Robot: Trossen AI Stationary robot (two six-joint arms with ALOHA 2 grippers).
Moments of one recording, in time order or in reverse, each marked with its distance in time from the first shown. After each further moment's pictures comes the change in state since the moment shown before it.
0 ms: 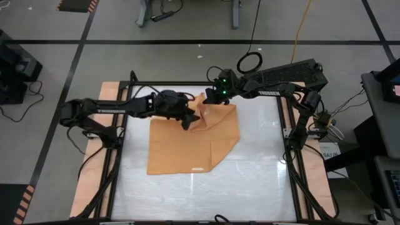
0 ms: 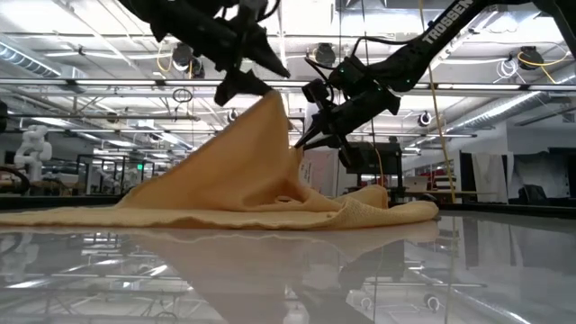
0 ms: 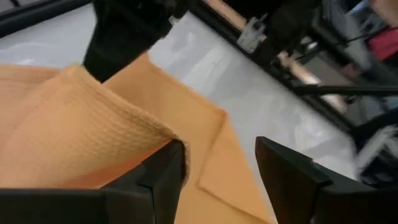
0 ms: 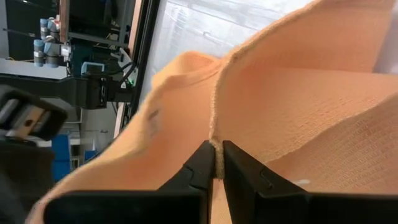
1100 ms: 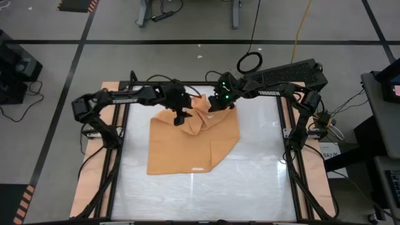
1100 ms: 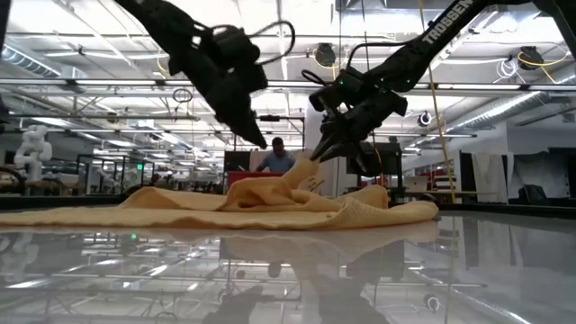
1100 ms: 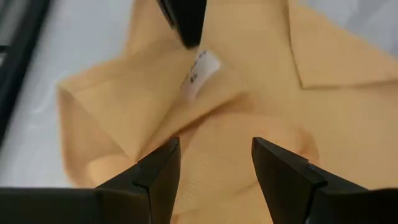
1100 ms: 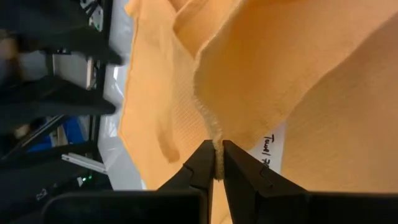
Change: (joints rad) left arm 0.232 0.208 0.083 -0.258 0.191 0.887; right arm 0.000 0.000 -0.001 -0.228 -0.093 -0.162
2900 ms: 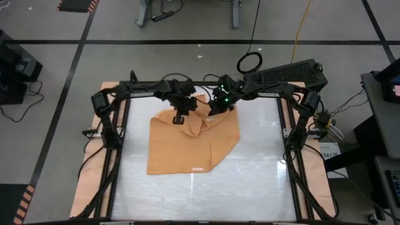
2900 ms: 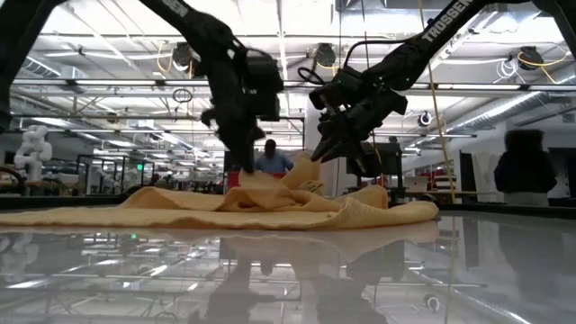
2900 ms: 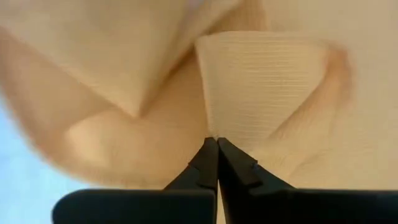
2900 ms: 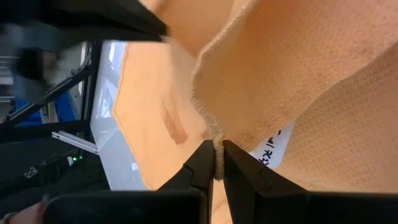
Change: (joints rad) left arm 0.005 0.211 0.288 -0.439 -0.094 0.236; right arm 0.025 0.000 0.000 -0.035 -0.010 -0.075
